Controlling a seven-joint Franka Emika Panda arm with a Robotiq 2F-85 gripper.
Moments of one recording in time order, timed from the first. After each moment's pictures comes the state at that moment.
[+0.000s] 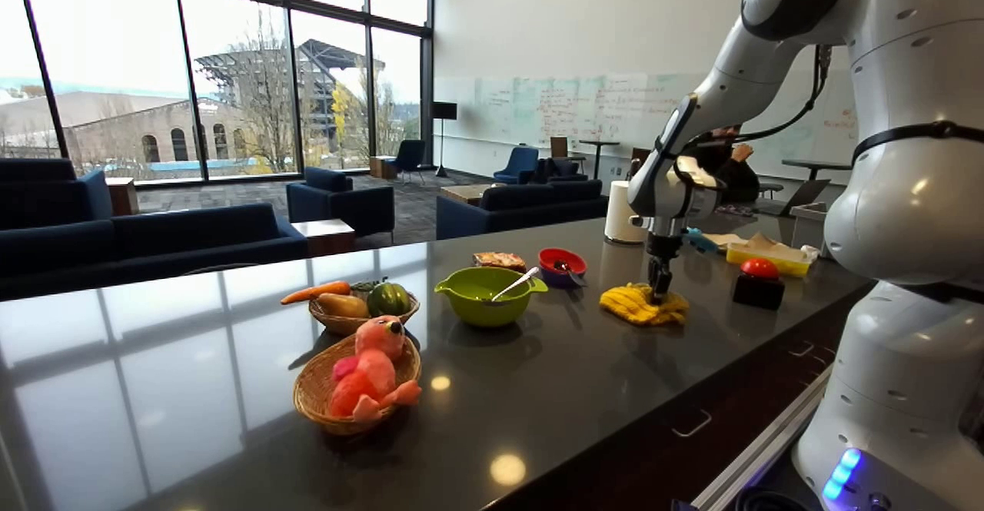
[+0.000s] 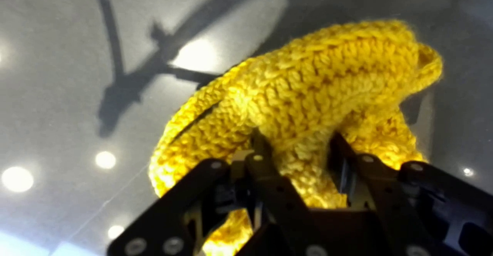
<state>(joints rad) -0.39 0.39 -0.12 -2.31 0.17 2.65 -1.41</state>
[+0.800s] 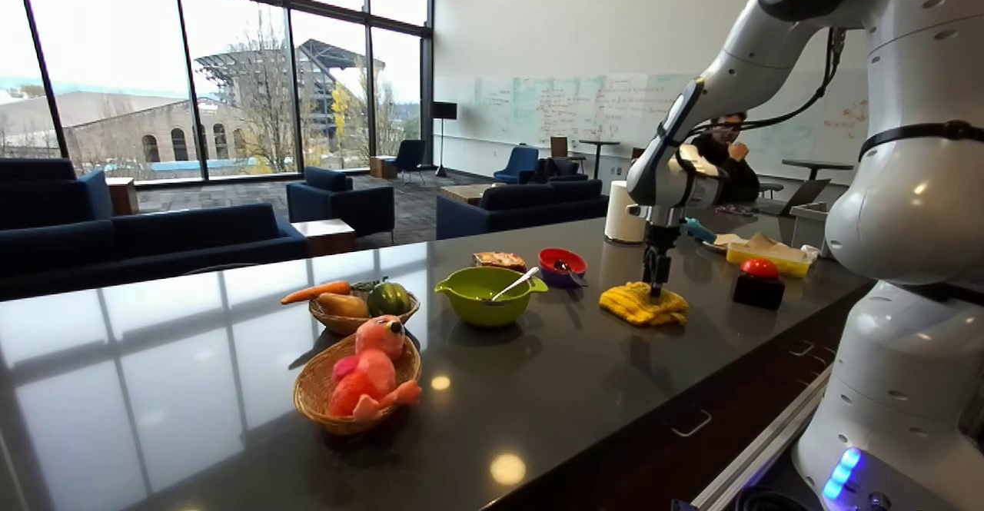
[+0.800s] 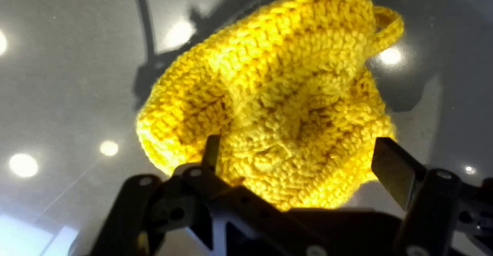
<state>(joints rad) -0.37 0.29 -0.10 -2.37 0.17 2.64 -1.39</state>
